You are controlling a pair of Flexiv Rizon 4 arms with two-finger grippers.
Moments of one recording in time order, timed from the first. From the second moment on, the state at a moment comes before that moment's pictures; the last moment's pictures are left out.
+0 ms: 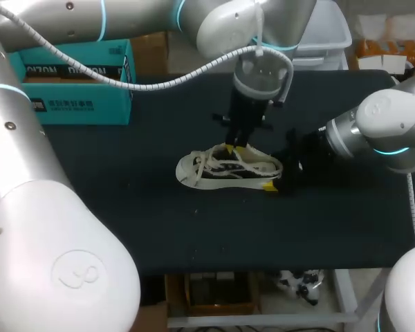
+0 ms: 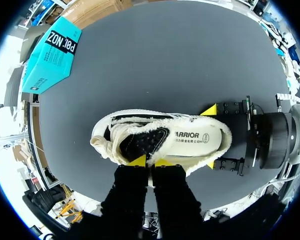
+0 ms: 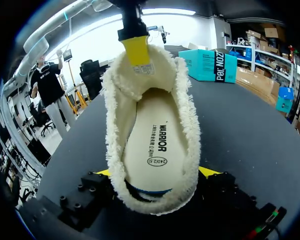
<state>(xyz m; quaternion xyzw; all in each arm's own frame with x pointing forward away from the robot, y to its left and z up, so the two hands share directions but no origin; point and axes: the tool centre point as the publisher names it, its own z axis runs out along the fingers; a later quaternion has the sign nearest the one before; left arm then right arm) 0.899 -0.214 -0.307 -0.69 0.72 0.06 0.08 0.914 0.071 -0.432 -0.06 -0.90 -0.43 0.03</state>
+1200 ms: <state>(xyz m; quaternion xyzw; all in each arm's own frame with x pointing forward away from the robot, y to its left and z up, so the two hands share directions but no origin) 0.934 -0.129 -0.307 -0.57 0.80 -0.08 -0.13 0.914 0.075 -0.432 -0.06 -0.90 -0.43 0.03</state>
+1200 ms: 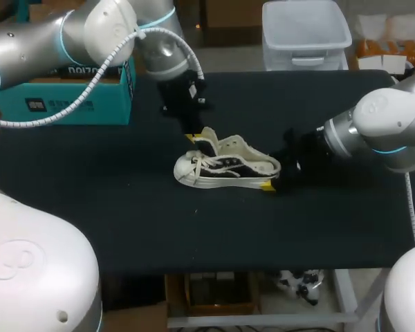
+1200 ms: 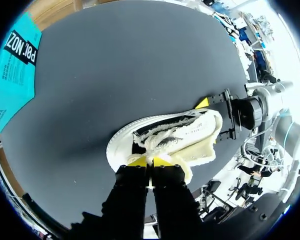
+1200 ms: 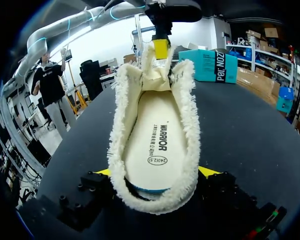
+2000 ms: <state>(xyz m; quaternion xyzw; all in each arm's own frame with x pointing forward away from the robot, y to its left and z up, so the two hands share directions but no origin) 0.896 -0.154 -0.245 -0.37 0.89 -0.18 -0.19 0.914 0.074 -0.432 -0.06 -0.90 -0.43 0.03</state>
